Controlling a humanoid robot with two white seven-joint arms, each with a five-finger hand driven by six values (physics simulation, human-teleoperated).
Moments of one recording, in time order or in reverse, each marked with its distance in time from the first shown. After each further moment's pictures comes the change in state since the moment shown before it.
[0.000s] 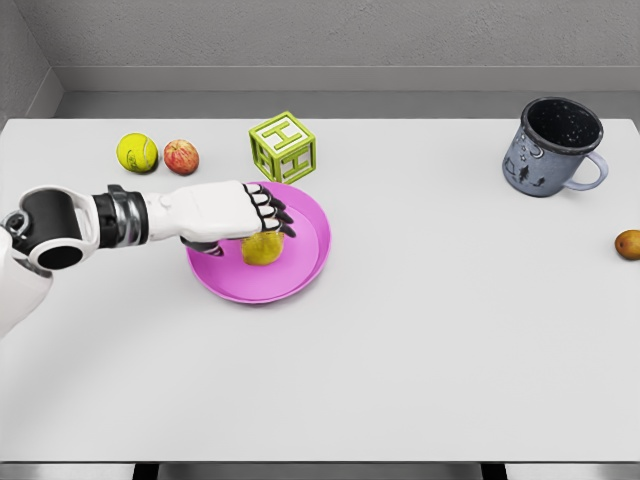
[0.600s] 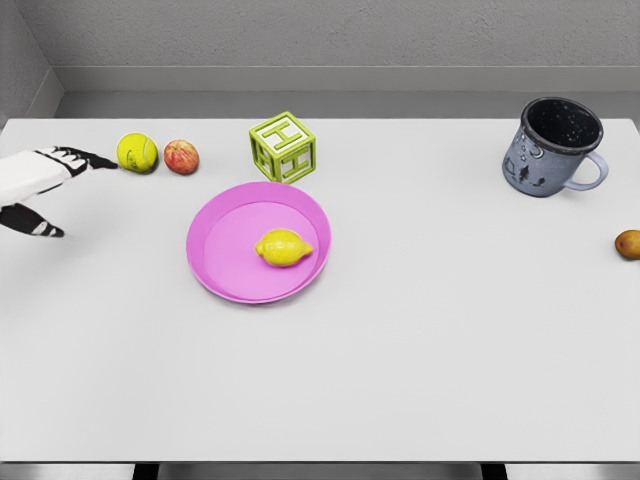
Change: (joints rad) left arm 0.216 0.185 0.483 0.274 0.221 0.000 0.000; right arm 0.000 0.000 0.000 0.000 0.000 0.000 0.000
